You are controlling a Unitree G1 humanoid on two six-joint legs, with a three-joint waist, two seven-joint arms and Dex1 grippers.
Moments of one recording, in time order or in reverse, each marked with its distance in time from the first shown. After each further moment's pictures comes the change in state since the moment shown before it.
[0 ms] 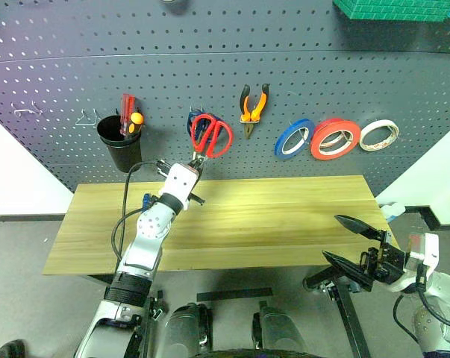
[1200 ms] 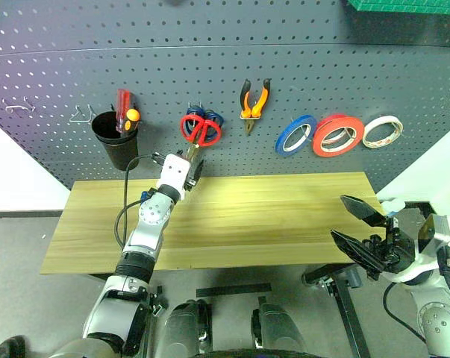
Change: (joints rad) left arm -0.142 -0.017 0.054 0.294 -0.048 -0.080 0.021; right arm 0.017 0.016 -0.029 -0.286 0.173 0.247 -0.205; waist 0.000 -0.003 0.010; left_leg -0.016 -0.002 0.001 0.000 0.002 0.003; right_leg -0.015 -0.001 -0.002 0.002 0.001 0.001
